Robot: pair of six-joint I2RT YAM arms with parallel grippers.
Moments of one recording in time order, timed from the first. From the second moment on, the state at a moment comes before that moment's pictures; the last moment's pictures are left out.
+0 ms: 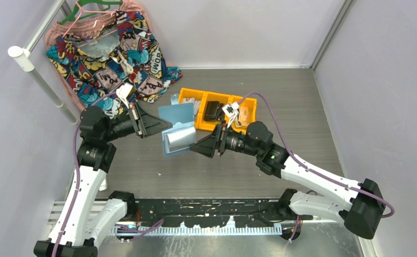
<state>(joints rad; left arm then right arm) -0.15 0.79 0.89 -0.05 1.03 -1.15 0.88 1.01 0.73 0.28 -0.38 0.84</state>
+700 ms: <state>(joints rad) -0.15 0.78 0.89 -0.05 1.03 -1.18 0.91 1.17 0.70 0.57 -0.30 0.83</state>
